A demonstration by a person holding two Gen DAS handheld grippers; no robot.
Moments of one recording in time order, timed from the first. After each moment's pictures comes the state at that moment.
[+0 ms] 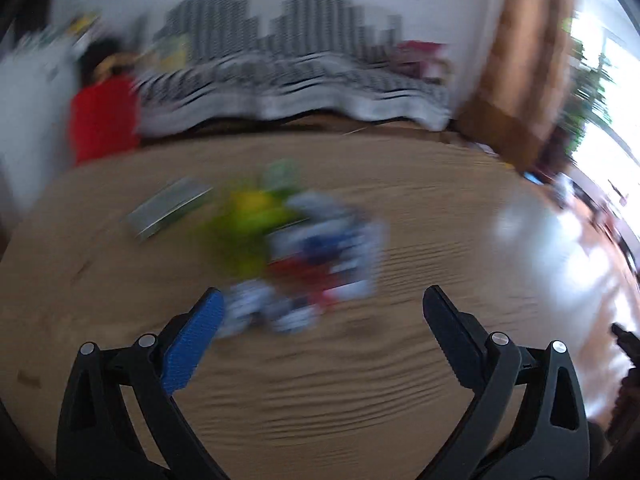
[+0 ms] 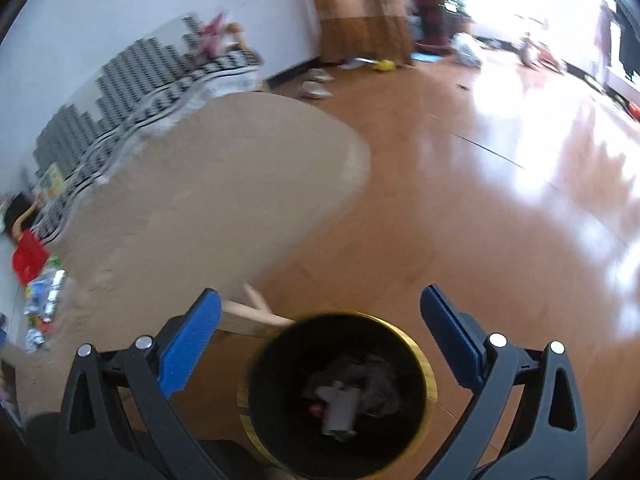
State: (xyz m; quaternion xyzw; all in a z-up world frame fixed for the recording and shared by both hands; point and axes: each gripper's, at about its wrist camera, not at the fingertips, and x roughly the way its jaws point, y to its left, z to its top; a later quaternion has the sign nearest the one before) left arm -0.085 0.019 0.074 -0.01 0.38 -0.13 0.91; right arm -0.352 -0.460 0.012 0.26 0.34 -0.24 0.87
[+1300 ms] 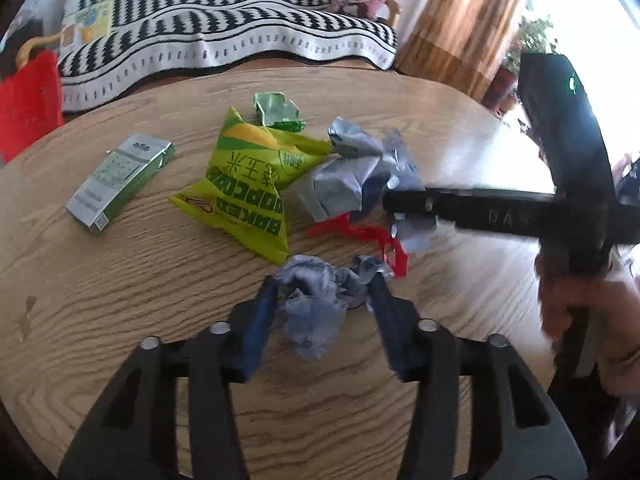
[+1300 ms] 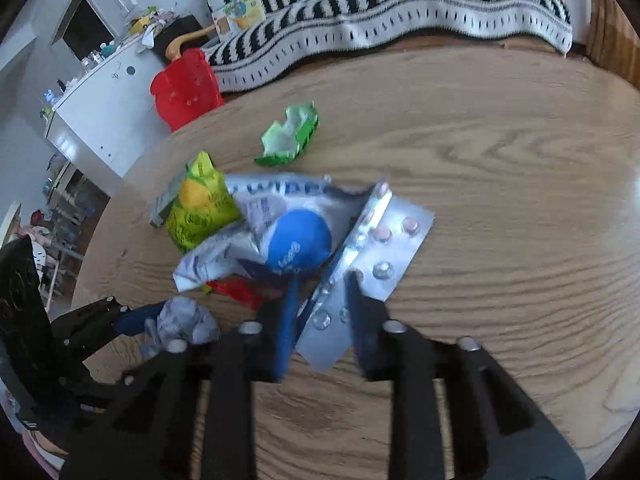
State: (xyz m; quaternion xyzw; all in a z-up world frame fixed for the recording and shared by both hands) left arm -0.022 0.033 0.027 0.04 0.45 -0.28 0.85; right arm -0.020 -0.122 0.009 0.15 0.47 0.13 0.86
